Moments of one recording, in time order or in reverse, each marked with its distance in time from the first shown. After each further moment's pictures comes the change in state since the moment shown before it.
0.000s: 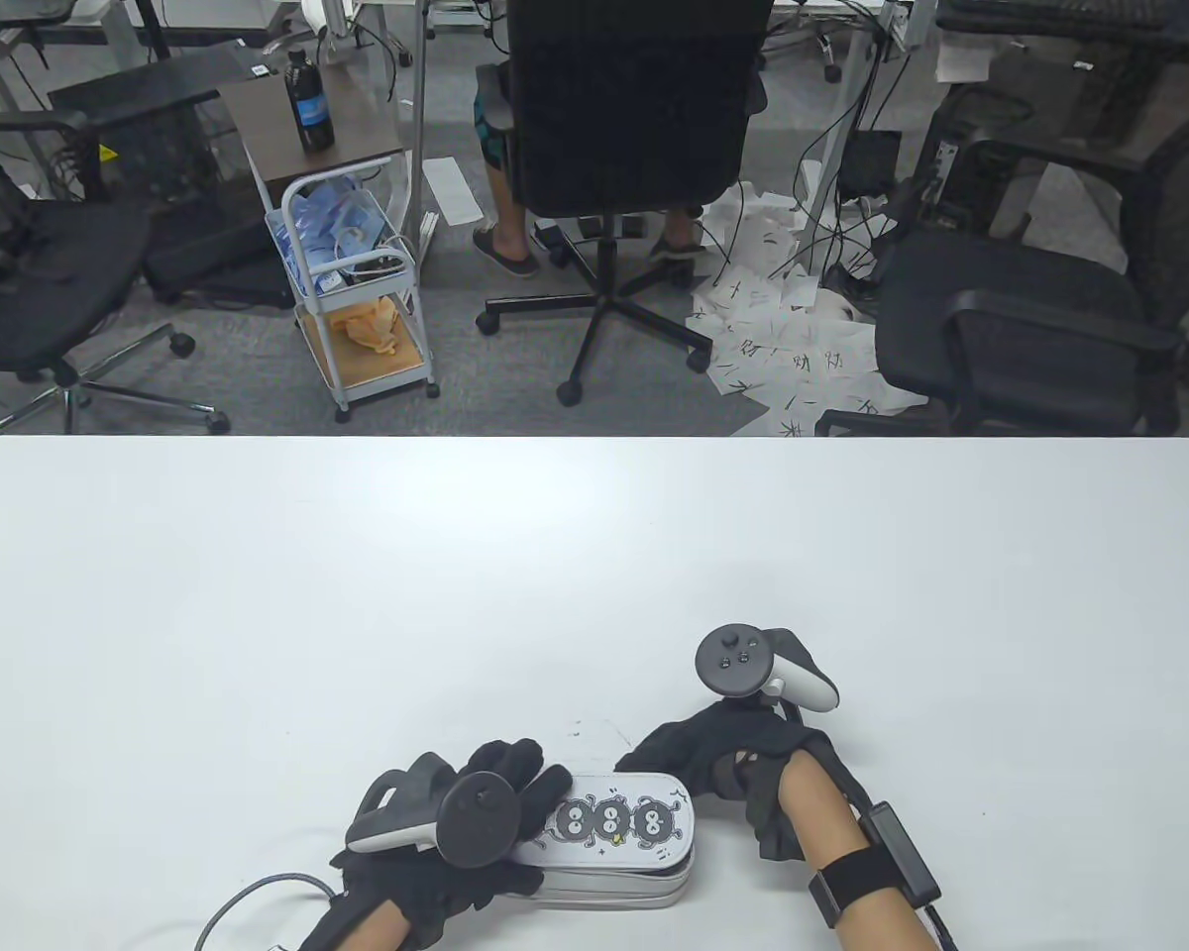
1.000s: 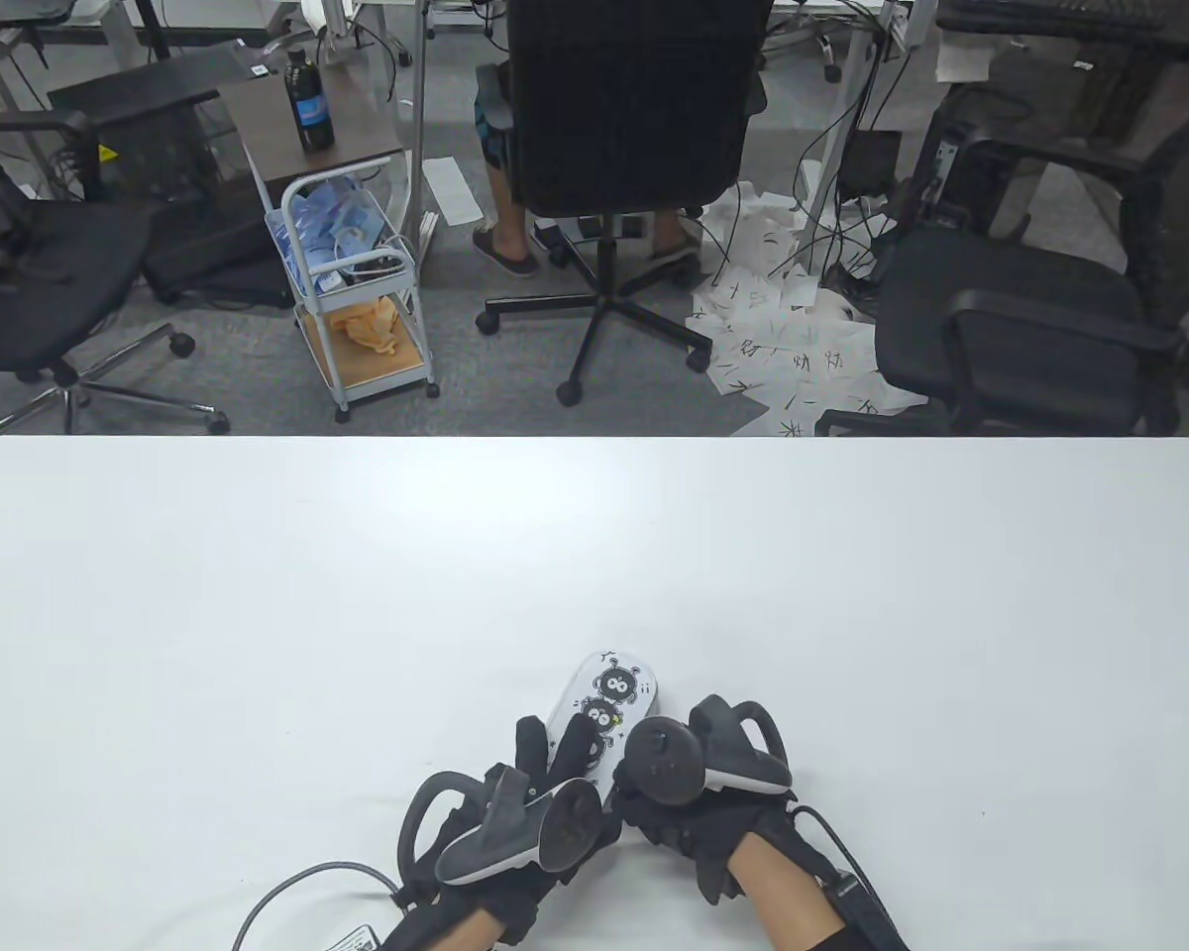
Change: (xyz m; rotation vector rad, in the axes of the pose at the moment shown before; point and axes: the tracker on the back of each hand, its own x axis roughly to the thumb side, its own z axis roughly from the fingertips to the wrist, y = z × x) left_hand 0.048 0.025 -0.017 0.238 0.189 -0.124; right_hand 0.075 0.041 0.026 -0.417 0.014 0.740
